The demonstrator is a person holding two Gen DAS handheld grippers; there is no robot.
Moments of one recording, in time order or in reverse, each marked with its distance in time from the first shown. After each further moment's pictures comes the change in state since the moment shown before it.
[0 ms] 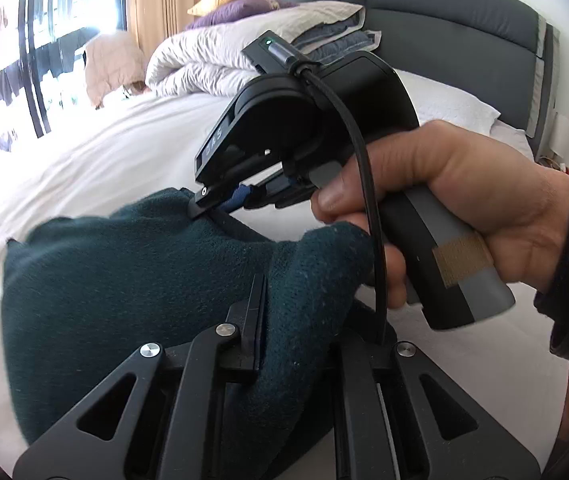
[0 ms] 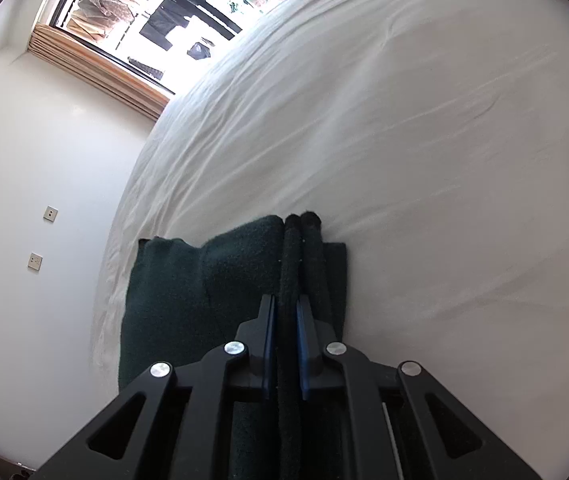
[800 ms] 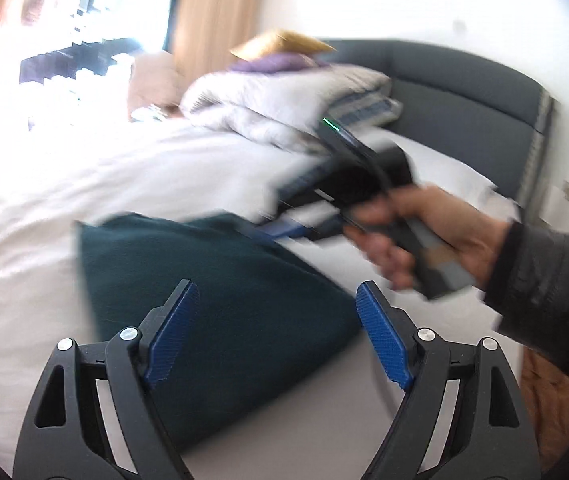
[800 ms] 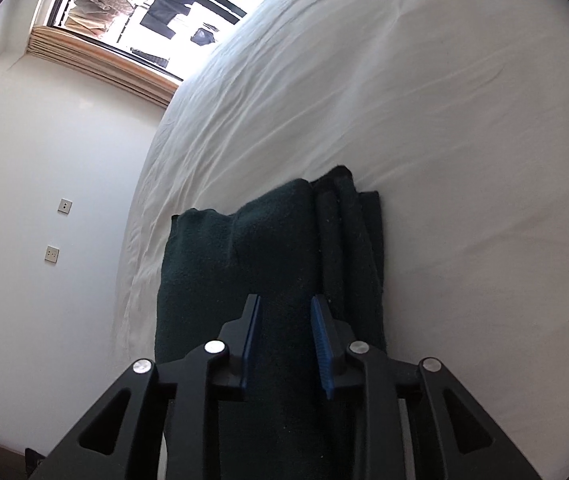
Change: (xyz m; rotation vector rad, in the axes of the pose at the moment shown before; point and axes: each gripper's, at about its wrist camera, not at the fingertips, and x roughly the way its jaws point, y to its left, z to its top) left arm -0.121 0.059 -0.028 -0.170 -0.219 0.042; right arm -0.009 0.019 -0.014 0.041 0.069 0.059
